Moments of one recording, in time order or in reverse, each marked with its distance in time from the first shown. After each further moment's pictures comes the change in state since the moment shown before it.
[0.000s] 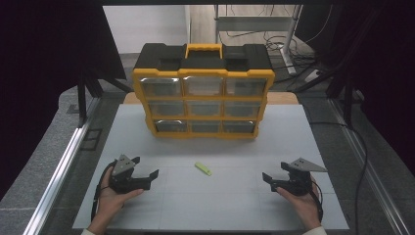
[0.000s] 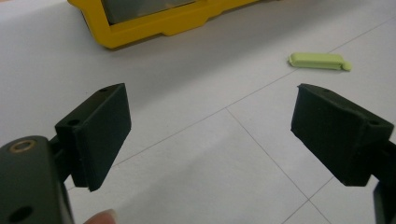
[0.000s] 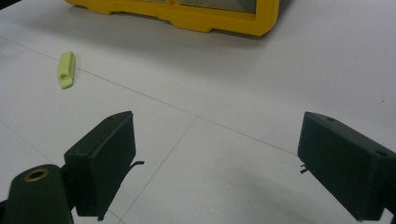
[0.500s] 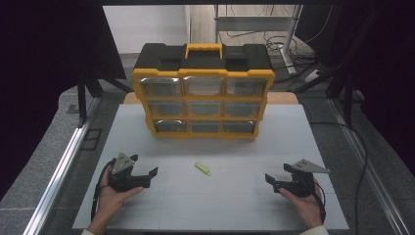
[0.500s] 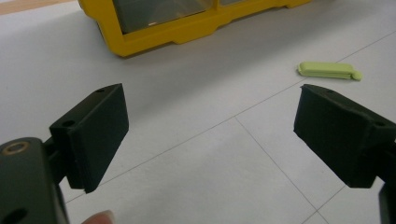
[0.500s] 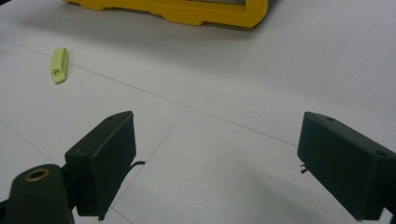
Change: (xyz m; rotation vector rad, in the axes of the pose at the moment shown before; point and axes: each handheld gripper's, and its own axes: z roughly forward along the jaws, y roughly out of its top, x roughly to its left) left arm 0.001 0.005 -0.001 -0.015 0.036 -0.004; right arm -0.006 -0.005 -0.004 0.008 -0.010 0.017
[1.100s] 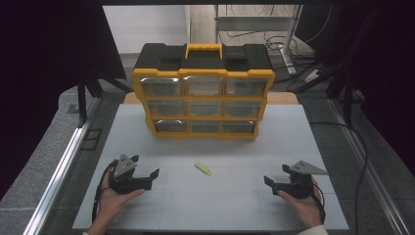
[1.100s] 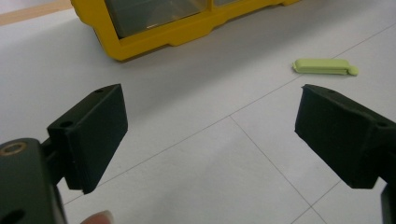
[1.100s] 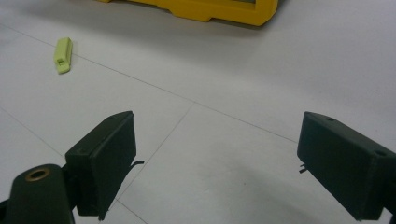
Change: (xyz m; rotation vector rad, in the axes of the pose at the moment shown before) left arm -0.008 0.000 -0.003 -0.001 0.017 0.043; right arm 0.006 -0.001 0.000 0.011 0.000 -0.042
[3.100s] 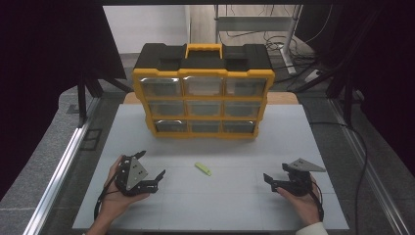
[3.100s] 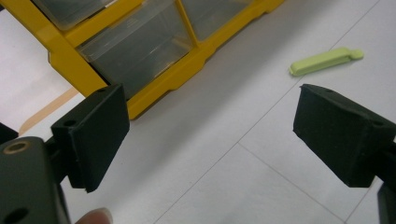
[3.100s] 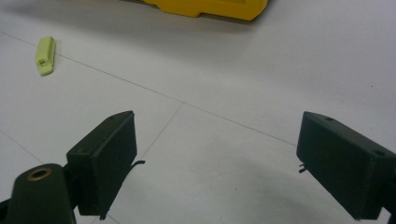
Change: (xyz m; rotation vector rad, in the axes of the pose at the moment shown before) left arm -0.023 0.008 0.002 -0.085 0.083 0.362; right arm -0.004 0.002 0.008 0.021 -0.027 0.019
